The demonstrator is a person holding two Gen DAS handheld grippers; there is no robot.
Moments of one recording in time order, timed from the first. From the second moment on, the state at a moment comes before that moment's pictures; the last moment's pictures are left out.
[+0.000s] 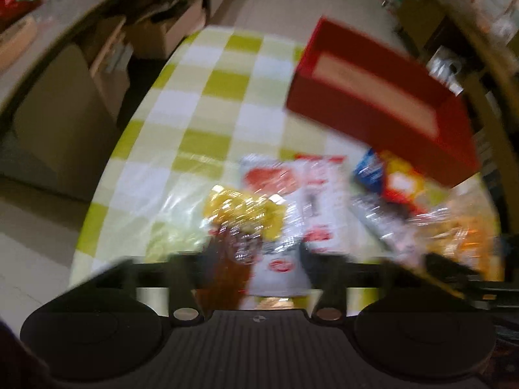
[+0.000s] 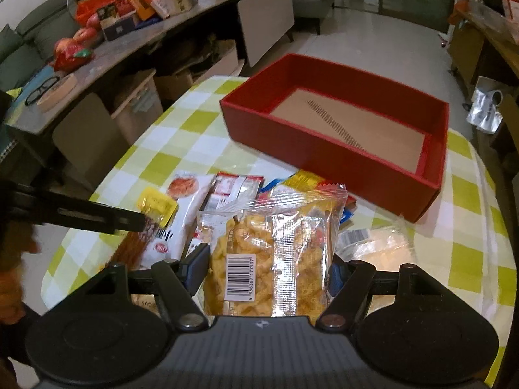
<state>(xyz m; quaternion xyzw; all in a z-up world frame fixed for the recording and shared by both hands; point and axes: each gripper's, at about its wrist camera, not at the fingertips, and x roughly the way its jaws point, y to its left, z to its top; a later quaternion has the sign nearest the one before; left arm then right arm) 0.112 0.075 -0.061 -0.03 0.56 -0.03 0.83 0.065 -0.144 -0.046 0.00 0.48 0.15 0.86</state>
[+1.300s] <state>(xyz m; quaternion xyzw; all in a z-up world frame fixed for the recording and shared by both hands) 0.123 0.064 -0.036 -0.11 0.55 -0.09 0.83 0.079 -0.148 -0.027 0.04 0.45 0.15 0.88</state>
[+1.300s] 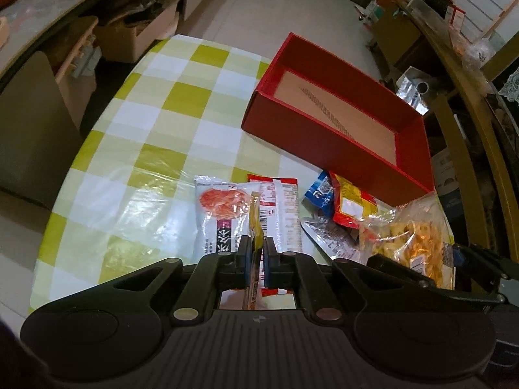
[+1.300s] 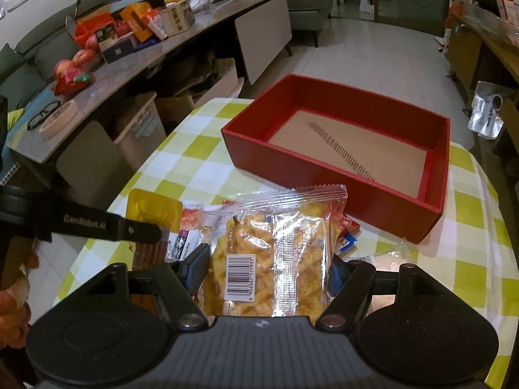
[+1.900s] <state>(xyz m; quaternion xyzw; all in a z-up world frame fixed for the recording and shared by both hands) 0.155 0.041 0.010 -0.14 0.51 -0.14 0.83 0.108 -0.174 -0.003 0.09 0.41 0.12 0.90</state>
